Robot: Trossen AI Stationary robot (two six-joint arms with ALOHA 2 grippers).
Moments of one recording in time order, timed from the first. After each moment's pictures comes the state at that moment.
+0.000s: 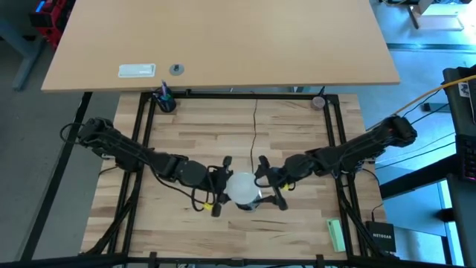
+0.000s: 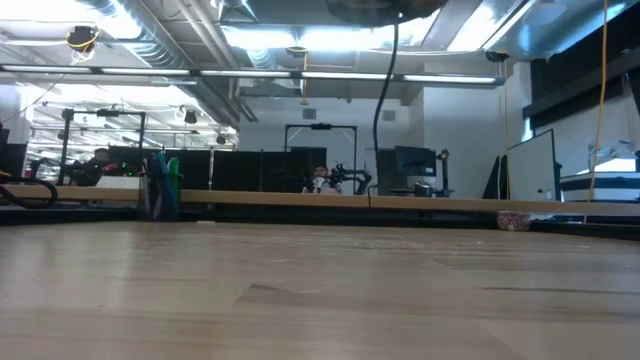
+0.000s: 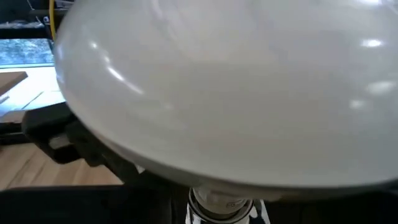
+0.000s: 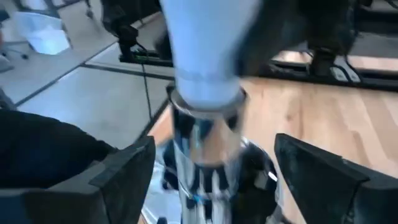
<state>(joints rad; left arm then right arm) -0.38 1.56 1.16 0.23 -0.22 -0.04 0.33 1.36 0.90 0.17 -0.06 0.07</state>
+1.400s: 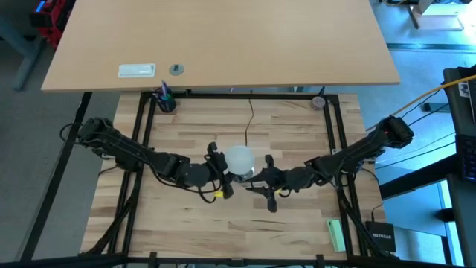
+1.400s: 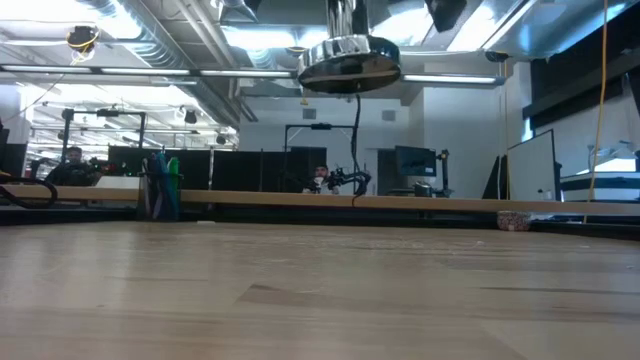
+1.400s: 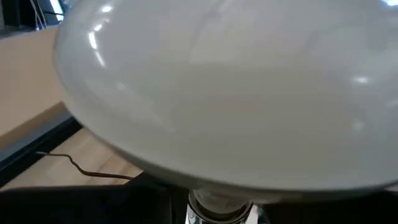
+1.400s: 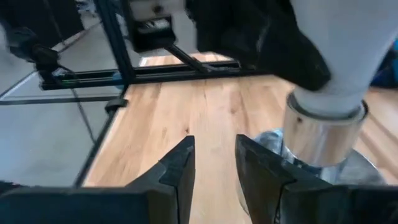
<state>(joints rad) -0.37 1.55 1.16 0.07 -0.75 -0.25 0.44 1.42 0.90 0.21 0.35 0.23</state>
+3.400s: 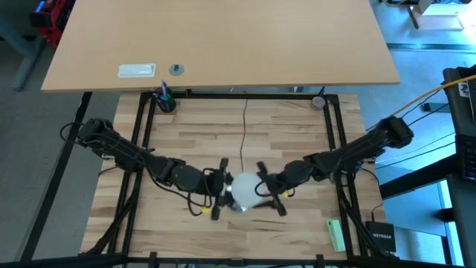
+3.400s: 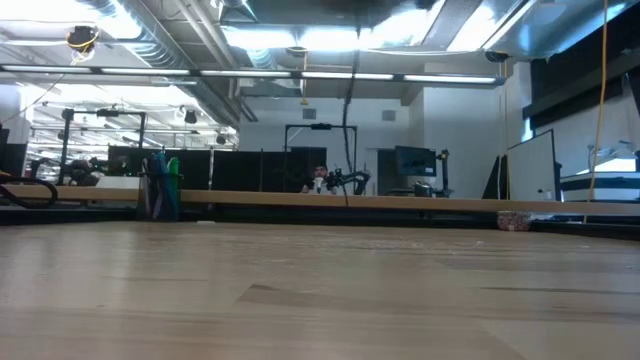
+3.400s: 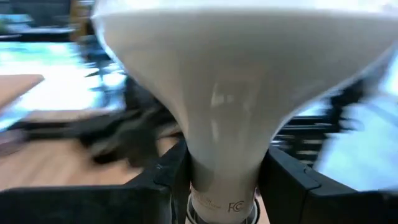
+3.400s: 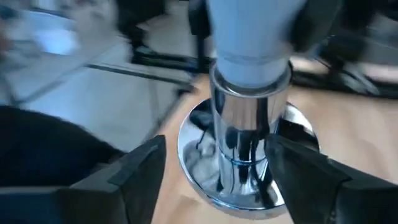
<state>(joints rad) -0.43 1.55 1.16 0.27 -0.33 -0.07 0.38 1.41 0.90 0.24 -0.04 0.05</state>
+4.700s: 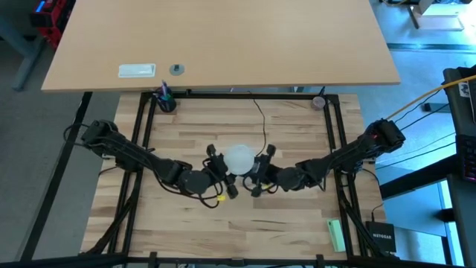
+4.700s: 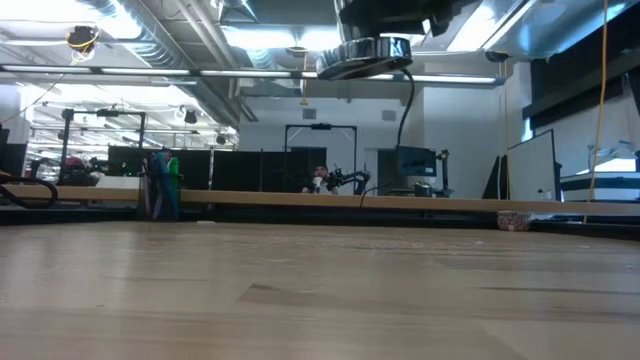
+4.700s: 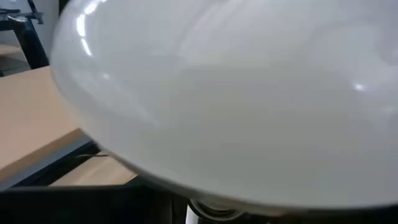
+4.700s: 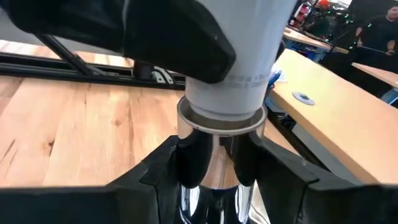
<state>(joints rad) -0.42 1.62 1.16 0.21 -0.93 -0.21 0.39 1.54 0.90 0.39 0.77 -0.09</state>
